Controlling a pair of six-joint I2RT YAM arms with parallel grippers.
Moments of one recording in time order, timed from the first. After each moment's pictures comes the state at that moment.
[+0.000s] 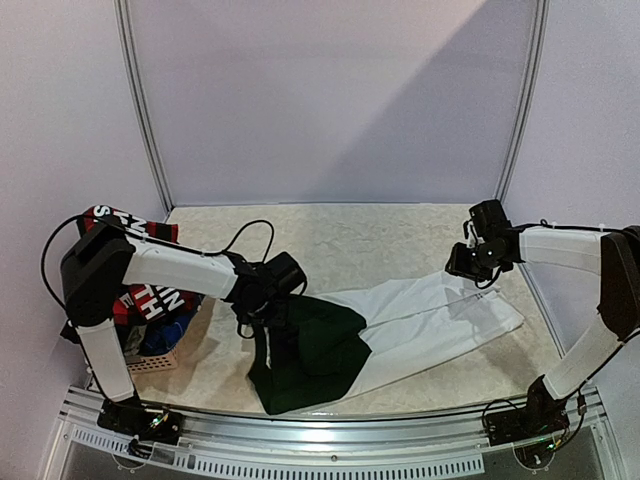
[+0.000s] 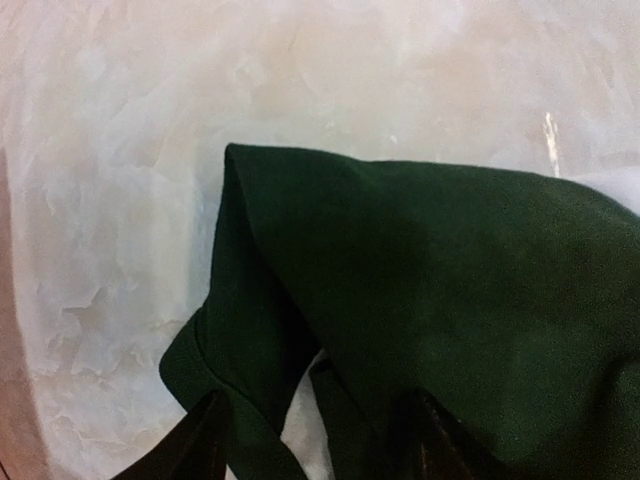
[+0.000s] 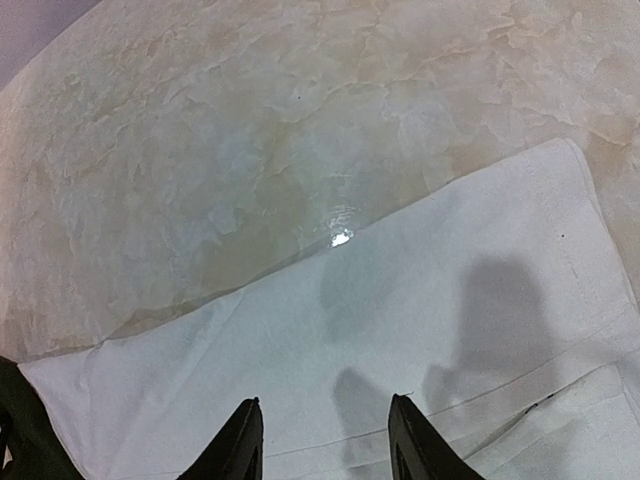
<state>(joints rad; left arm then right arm) -0.89 1.86 1.10 -0.53 -0.41 -0.78 0.28 1.57 0.95 -0.35 -0.01 0.49</state>
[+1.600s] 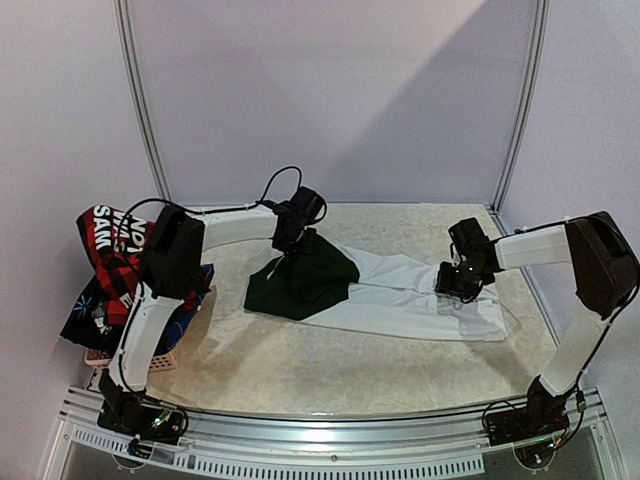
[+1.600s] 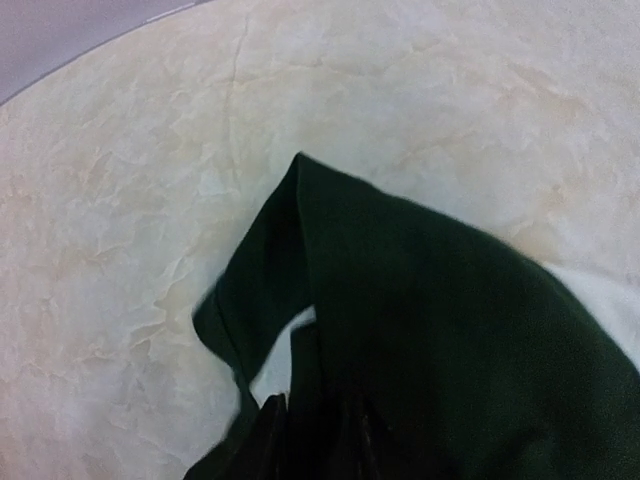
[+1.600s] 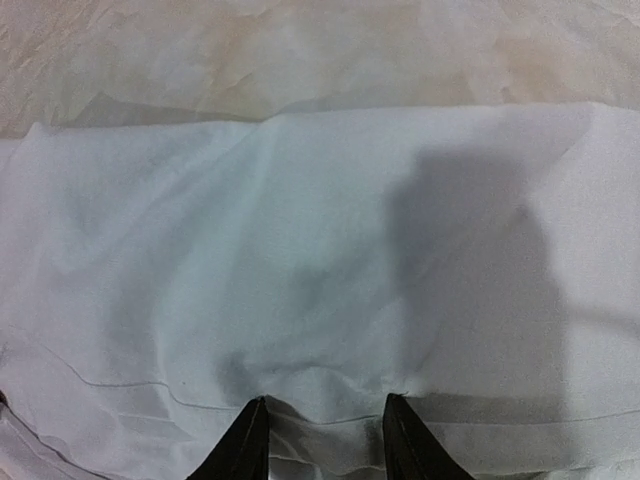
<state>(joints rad) -0.65 2.44 2.00 -0.54 -0.46 -0.39 0.34 1.75 0.94 -0.28 0.03 0.56</state>
